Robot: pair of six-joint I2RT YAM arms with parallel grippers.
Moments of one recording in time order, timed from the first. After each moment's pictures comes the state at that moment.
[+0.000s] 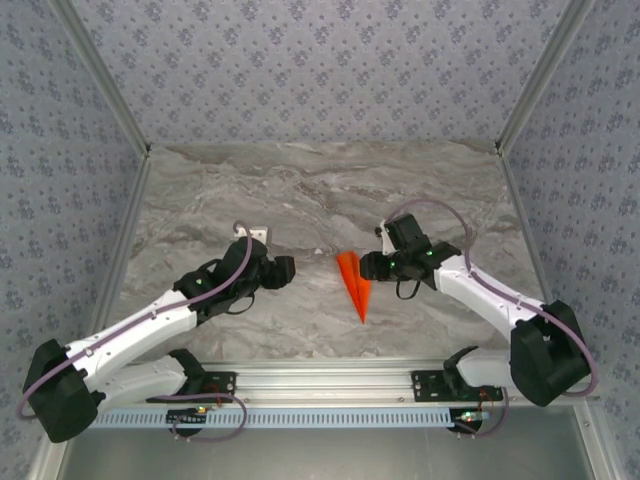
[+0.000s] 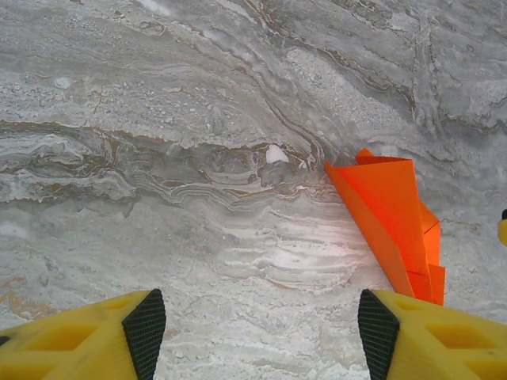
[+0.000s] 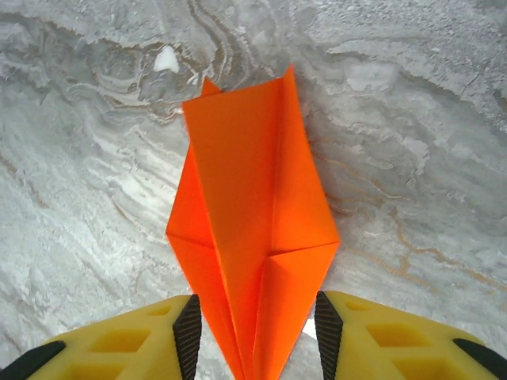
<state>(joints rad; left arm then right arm) -0.81 1.02 0.71 -0.40 -0.20 -0.66 0.53 1.28 0.80 -0.51 -0.21 0.44</state>
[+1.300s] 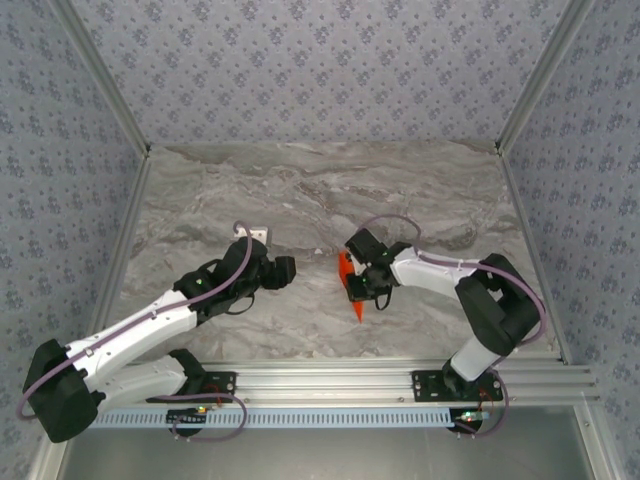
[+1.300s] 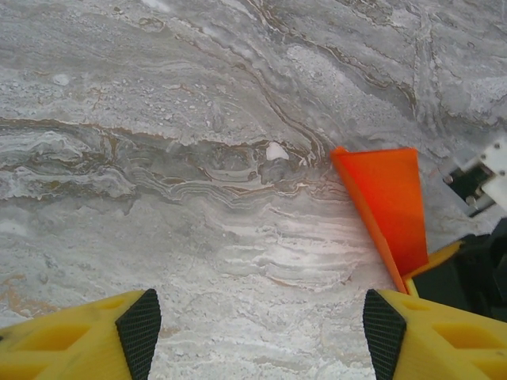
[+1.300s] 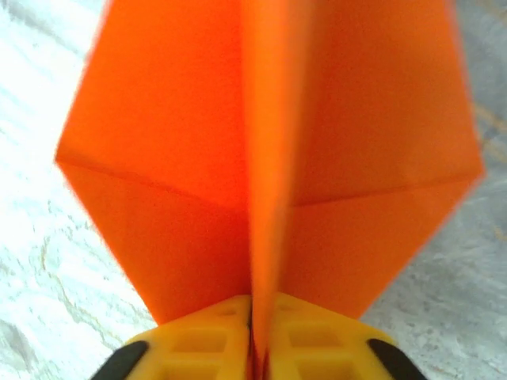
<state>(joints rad) -0.81 1.02 0.70 -0.40 -0.19 -0.65 0.69 1.62 0.89 -0.54 -0.16 0.44</state>
